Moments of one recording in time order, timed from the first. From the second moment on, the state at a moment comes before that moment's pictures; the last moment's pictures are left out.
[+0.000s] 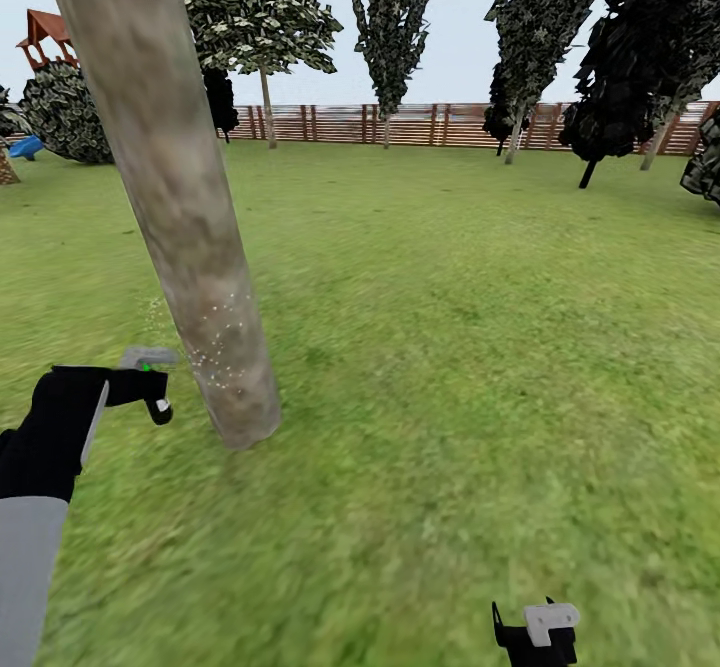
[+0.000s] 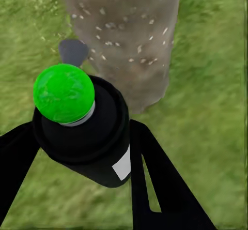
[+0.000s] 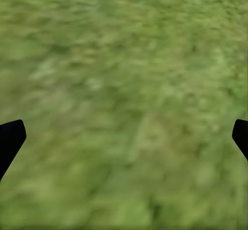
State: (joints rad) left arm -0.81 0.30 0.17 -1.16 -0.23 0.90 -0.41; right arm -0.34 -0.04 -0.28 -0.23 0.44 -0.59 -0.16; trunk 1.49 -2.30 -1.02
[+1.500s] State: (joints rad) left arm -0.57 0.16 0.22 -0.75 -0.07 0.30 -0.23; right arm -0.34 -0.04 -0.28 -0.23 0.44 -0.59 -0.16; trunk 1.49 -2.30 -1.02
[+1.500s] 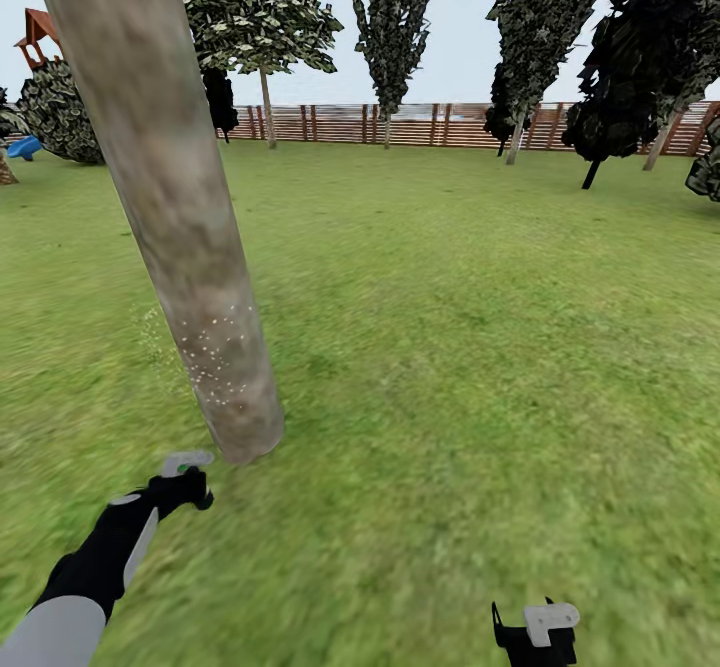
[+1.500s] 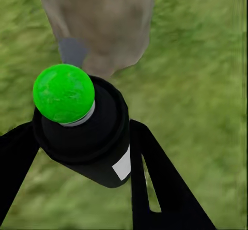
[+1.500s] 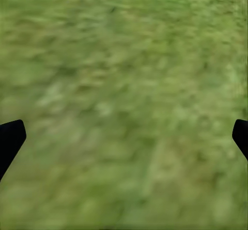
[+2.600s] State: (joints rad) left arm -0.57 0.15 0.23 -0.57 -0.03 0.19 -0.11; right arm -0.34 -0.04 -0.28 -0.23 0.44 -0.59 -0.16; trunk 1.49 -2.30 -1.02
